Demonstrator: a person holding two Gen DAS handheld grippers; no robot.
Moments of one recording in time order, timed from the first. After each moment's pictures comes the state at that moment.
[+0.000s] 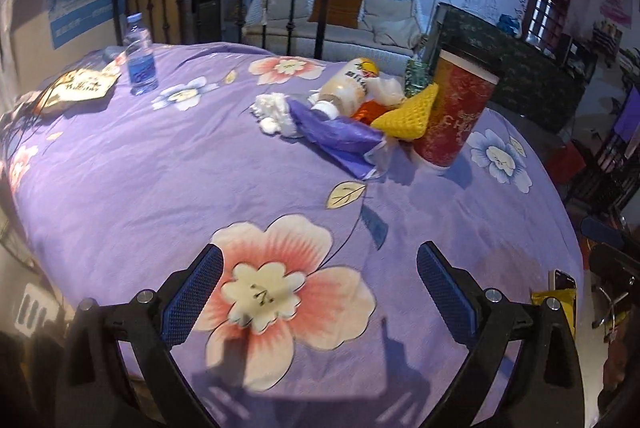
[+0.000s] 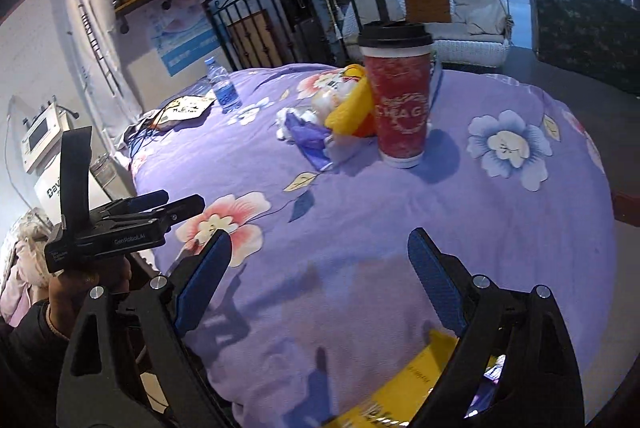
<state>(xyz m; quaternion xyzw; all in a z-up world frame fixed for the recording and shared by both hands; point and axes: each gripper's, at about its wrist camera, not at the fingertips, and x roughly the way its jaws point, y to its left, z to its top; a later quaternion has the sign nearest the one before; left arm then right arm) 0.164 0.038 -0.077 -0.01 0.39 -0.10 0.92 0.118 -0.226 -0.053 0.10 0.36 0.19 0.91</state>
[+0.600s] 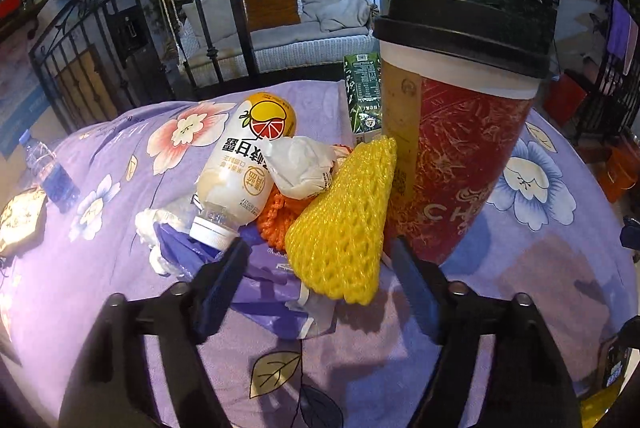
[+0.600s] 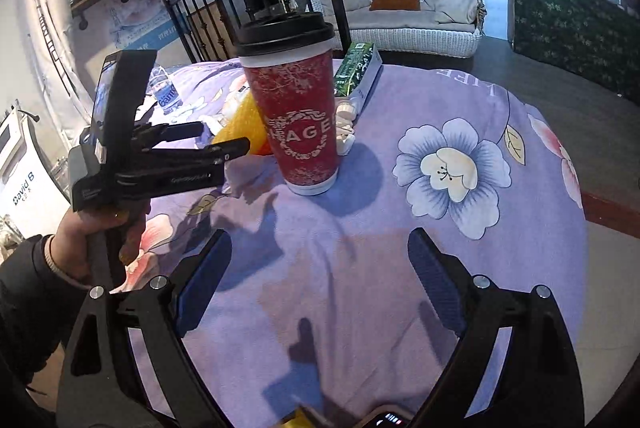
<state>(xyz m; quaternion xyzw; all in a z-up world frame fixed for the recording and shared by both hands) 0.309 -0.073 -0.099 0.12 0.38 -0.15 0.90 0.206 -0.287 -0.081 0.08 0.39 0.14 0.91</state>
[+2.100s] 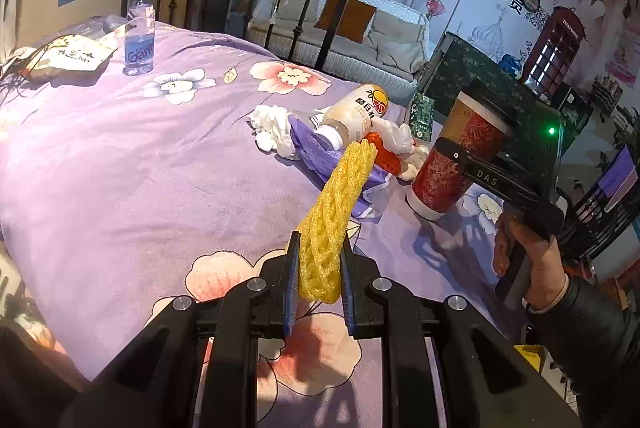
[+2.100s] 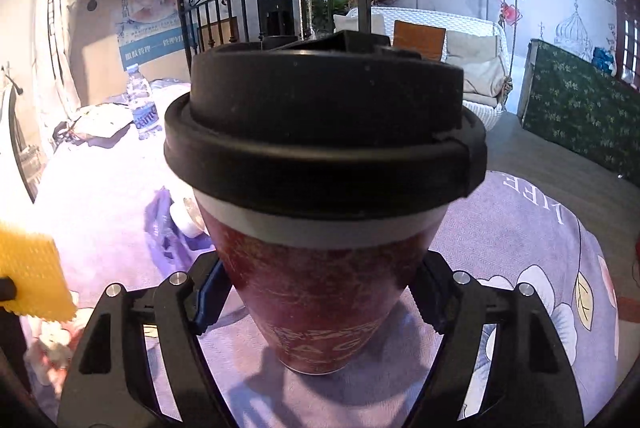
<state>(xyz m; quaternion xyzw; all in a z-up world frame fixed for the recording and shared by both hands) 0.184 0.064 -0.070 -0.11 0.38 -0.10 0.91 0.336 -0.211 -0.085 0.00 0.30 0.14 0.94</state>
